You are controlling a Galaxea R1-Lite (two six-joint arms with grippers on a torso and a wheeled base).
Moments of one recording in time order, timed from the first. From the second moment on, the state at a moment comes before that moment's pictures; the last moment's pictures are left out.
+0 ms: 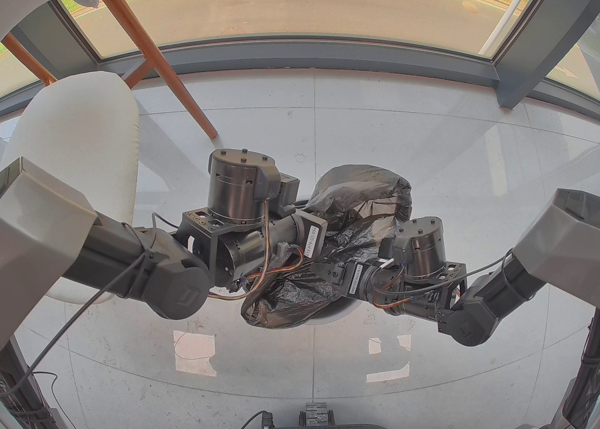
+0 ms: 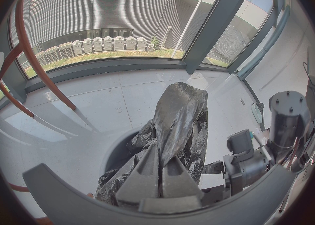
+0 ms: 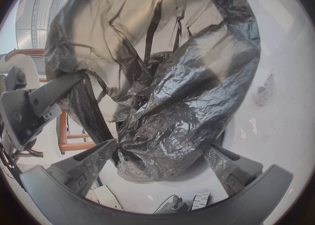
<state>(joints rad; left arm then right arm) -0.67 1.99 -1.11 -0.59 0.12 0.02 0.67 2.15 -0.86 -0.81 0.02 0.70</state>
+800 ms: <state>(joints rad) -0.58 1.96 -1.10 -0.46 0.12 0.02 0.54 2.06 -0.76 -0.81 0.03 0.59</state>
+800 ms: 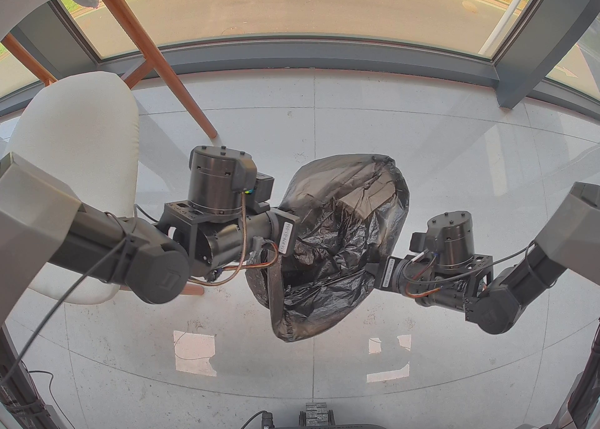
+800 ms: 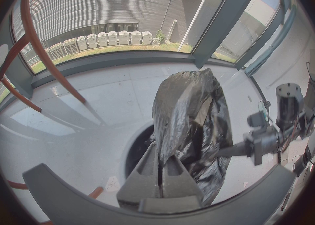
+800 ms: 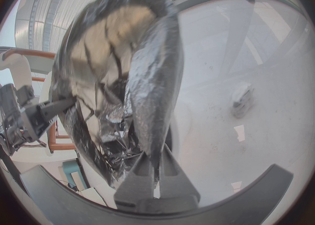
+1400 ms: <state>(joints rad) -0.50 1.89 -1.02 -0.31 0.09 0.02 0.40 1.91 -0.75 -0.59 0.14 0.48</state>
